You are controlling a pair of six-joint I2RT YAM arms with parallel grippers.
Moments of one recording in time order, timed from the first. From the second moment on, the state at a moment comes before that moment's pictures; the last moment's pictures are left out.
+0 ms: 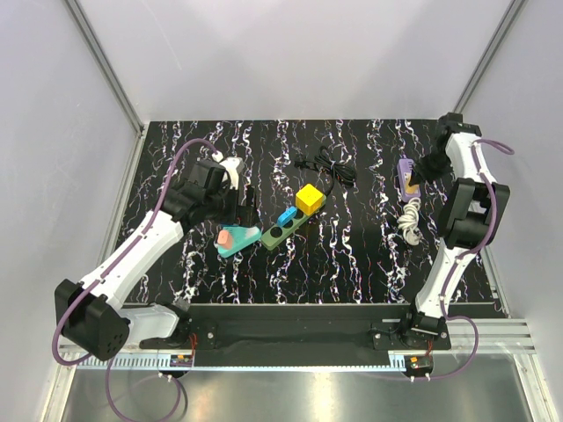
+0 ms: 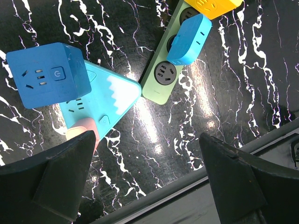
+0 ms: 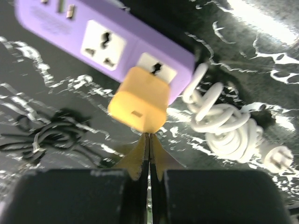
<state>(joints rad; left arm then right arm) -0.48 1.23 1.09 -0.71 0.14 -0.29 -0.21 2.07 1.84 -1.09 -0.01 0.92</state>
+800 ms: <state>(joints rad) -0.48 1.23 1.09 -0.71 0.14 -0.29 -0.21 2.10 1.81 -1.04 -0.04 0.85</state>
